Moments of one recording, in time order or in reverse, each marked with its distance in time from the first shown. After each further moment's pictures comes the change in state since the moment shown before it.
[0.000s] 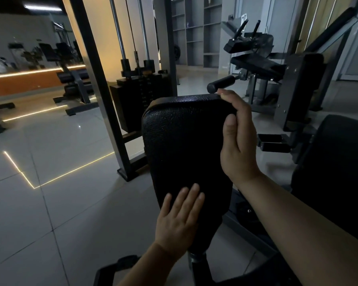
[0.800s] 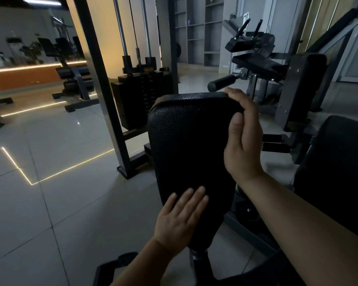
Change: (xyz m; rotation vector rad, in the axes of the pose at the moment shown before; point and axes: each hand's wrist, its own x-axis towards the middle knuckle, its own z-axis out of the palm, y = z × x) left_hand -0.004 -0.014 0.000 -0.040 0.002 0.126; right_hand -0.001 0.000 0.003 -0.057 0.044 0.000
